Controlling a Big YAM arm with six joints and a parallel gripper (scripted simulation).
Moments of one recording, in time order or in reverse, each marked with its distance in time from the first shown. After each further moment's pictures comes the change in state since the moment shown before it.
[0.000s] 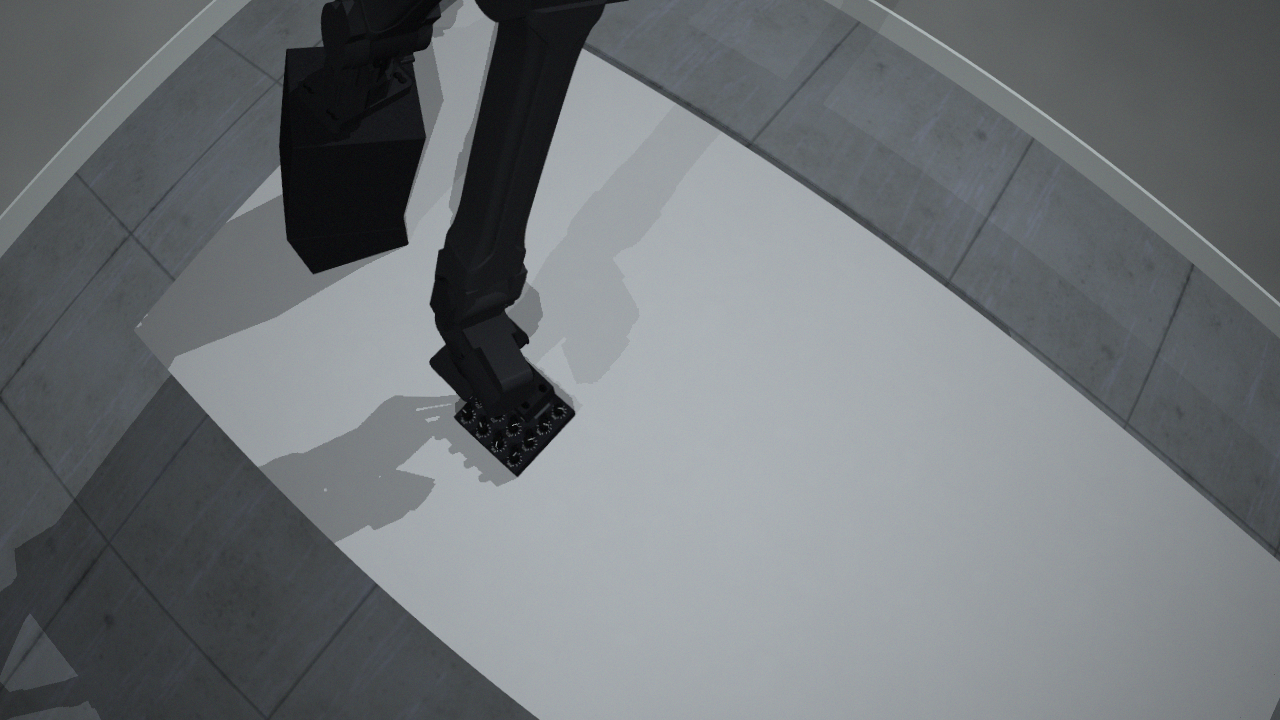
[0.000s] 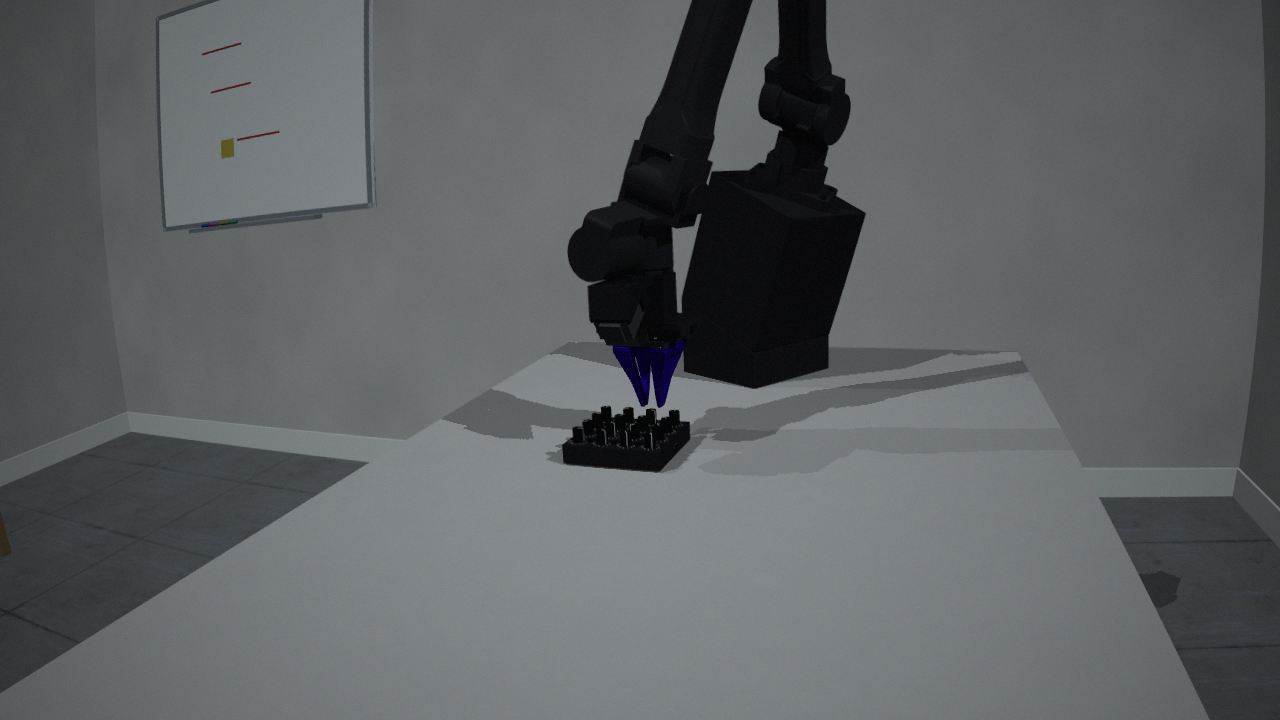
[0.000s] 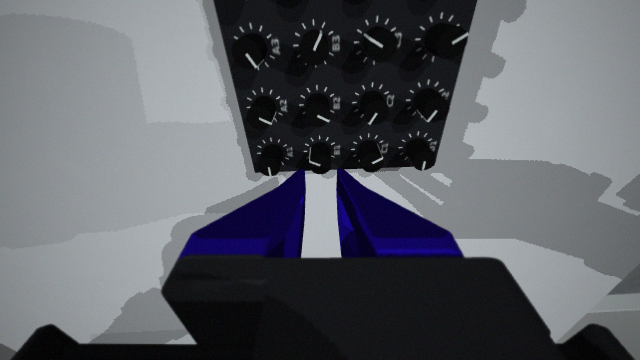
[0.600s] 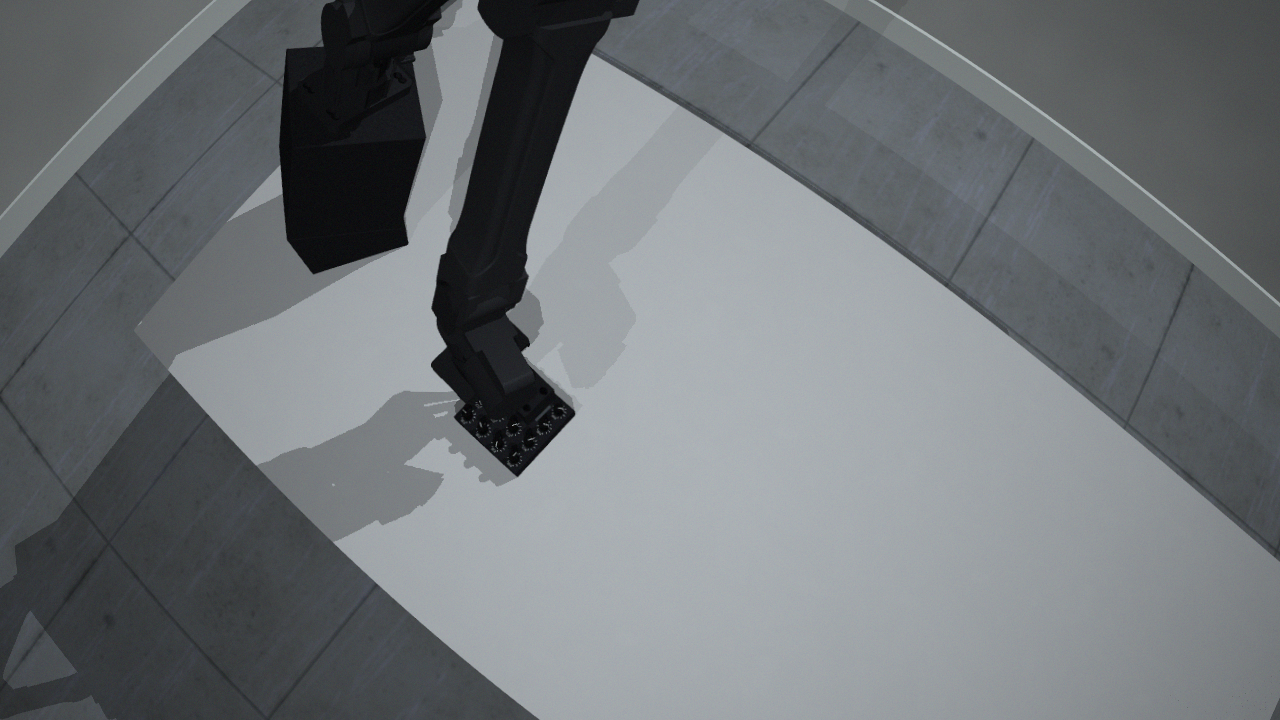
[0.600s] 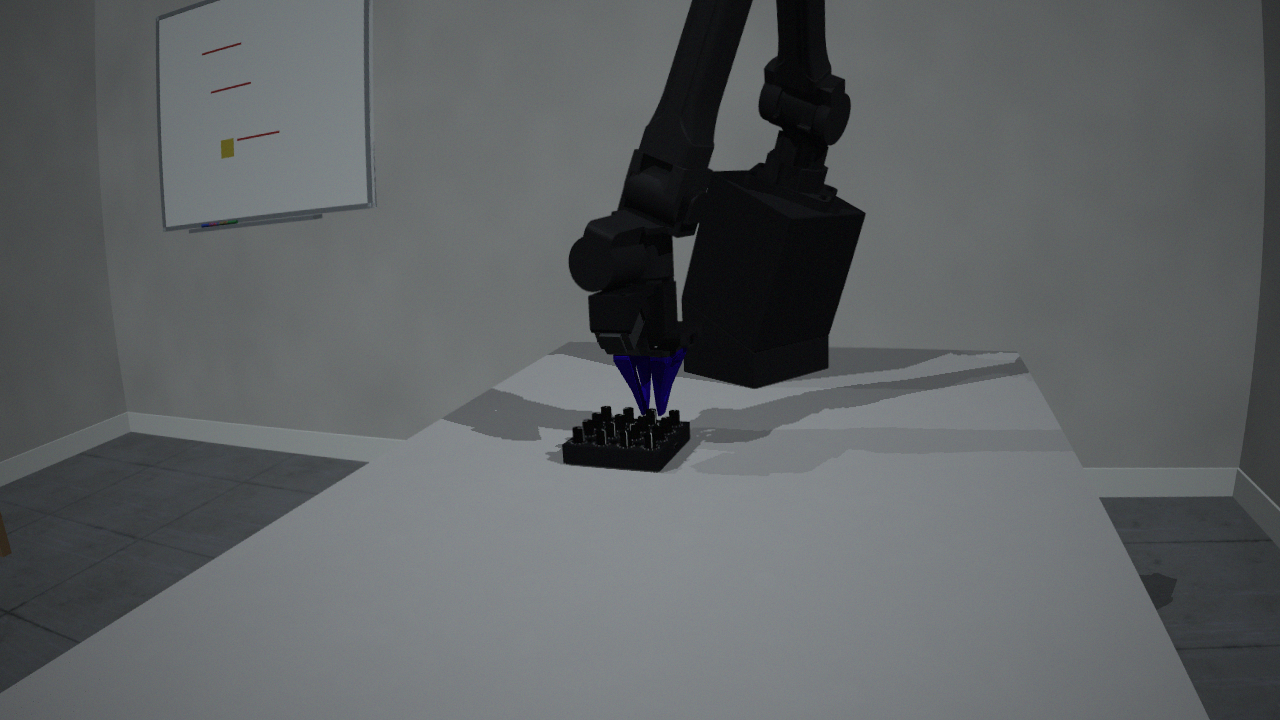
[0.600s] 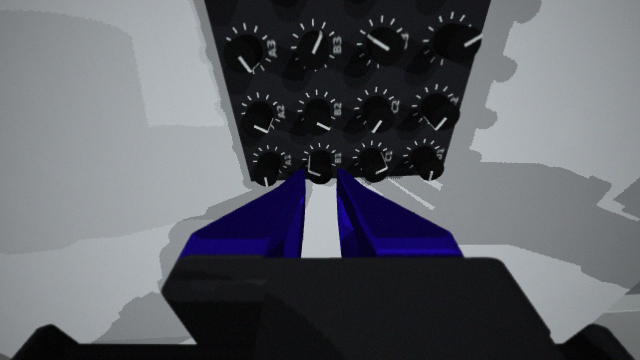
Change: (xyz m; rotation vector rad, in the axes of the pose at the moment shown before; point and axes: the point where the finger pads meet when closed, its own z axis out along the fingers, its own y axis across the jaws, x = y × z) arm 0.001 0.000 0.010 -0.001 0.002 0.000
